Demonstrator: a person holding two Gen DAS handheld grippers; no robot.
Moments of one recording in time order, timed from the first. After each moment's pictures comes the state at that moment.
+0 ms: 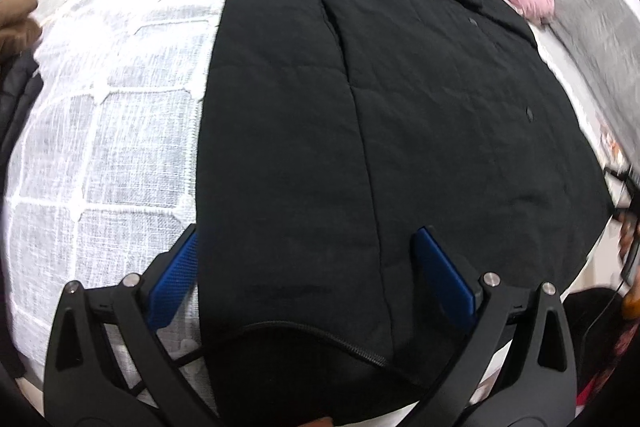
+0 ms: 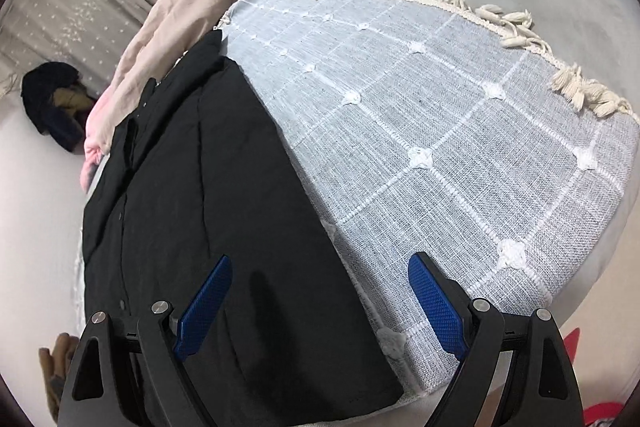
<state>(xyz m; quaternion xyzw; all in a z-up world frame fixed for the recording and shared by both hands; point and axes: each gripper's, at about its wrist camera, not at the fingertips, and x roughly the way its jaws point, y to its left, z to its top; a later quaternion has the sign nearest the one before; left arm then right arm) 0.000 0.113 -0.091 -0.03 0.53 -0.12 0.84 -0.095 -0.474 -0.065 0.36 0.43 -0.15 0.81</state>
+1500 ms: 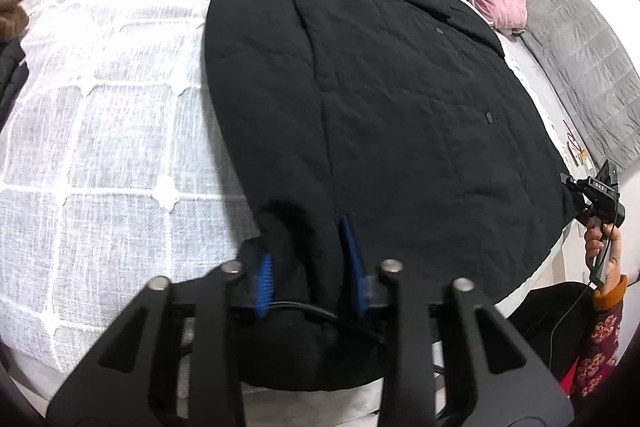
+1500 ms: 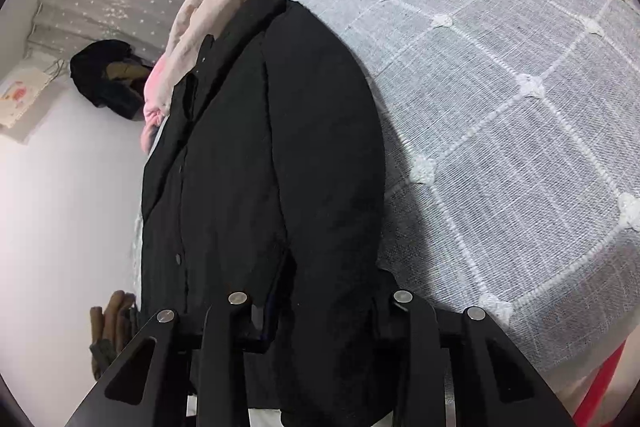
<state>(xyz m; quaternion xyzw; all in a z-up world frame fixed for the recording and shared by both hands) -0.007 0.118 -0.074 -0.08 0.52 -0.18 0.83 -0.082 -0.449 -0.080 0.42 0.45 0.00 0.79</state>
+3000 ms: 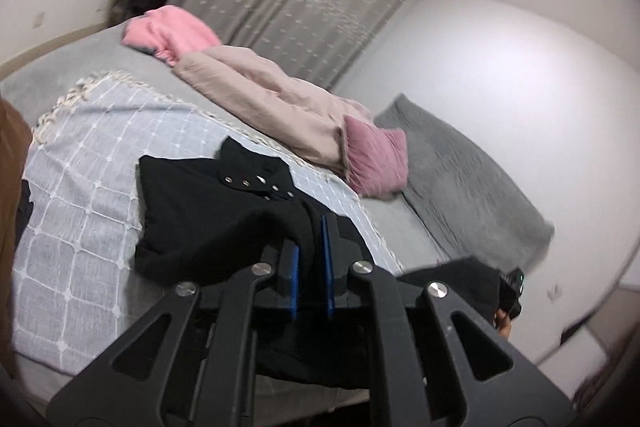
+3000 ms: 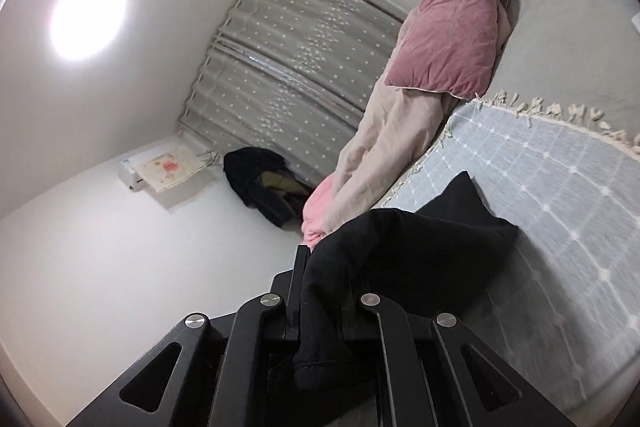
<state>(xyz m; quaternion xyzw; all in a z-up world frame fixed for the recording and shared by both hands) -0.040 0.170 0.113 -0.28 0.25 -0.27 0.89 -0.133 -0.468 0.102 0.47 0.12 0.13 0.87</state>
